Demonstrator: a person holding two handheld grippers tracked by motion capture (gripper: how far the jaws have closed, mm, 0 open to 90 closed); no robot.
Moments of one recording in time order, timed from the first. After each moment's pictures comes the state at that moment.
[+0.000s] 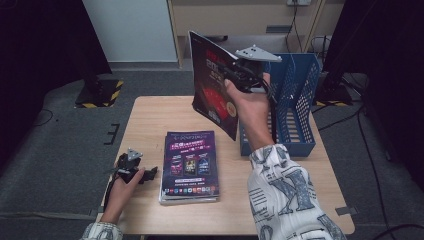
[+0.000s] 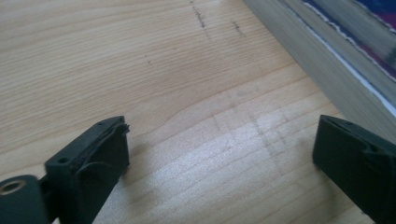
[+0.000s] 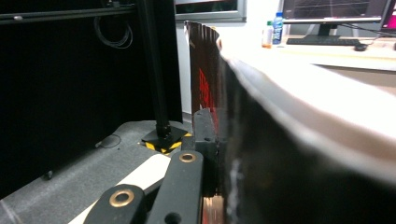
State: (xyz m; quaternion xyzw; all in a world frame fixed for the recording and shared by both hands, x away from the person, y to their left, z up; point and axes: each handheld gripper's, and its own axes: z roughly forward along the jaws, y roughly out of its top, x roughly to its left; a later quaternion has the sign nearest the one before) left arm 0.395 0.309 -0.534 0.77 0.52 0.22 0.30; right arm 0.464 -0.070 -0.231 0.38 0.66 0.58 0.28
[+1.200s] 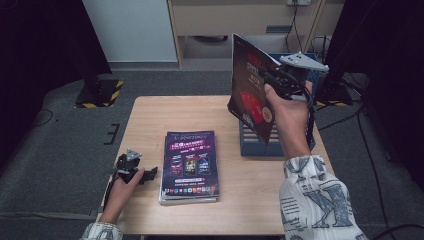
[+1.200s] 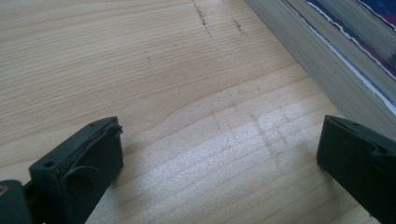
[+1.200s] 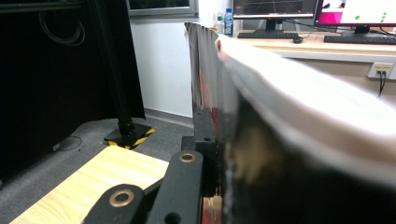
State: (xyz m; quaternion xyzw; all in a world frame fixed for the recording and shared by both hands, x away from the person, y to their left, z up) left arm 0.395 0.311 -0.537 0.77 0.52 0.21 0.31; right arm 0.445 -0.154 -0.237 0.43 0.64 0.55 0.32
